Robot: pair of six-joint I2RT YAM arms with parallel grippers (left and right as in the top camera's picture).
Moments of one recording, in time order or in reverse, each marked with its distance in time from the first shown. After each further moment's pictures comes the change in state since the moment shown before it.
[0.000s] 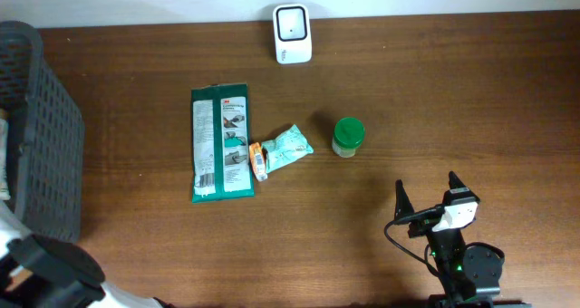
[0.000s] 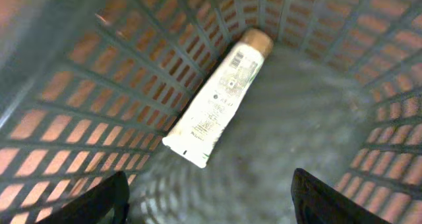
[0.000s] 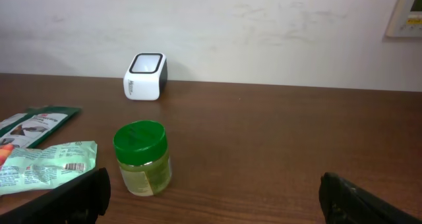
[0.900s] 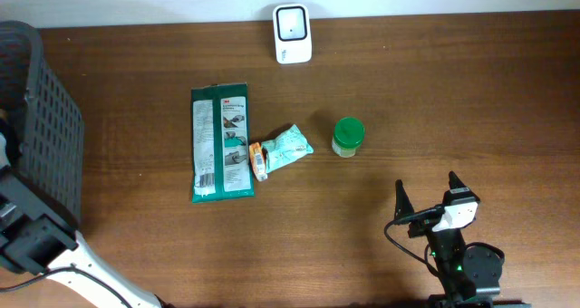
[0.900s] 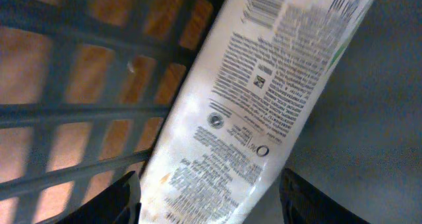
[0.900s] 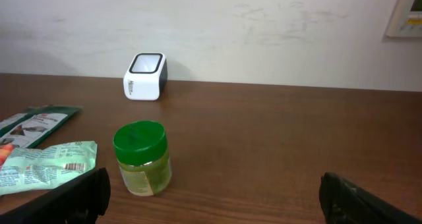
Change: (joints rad) left arm 0.009 0.447 -0.003 0.256 -0.215 0.158; right arm 0.000 0.000 0.000 0.000 0.000 0.000
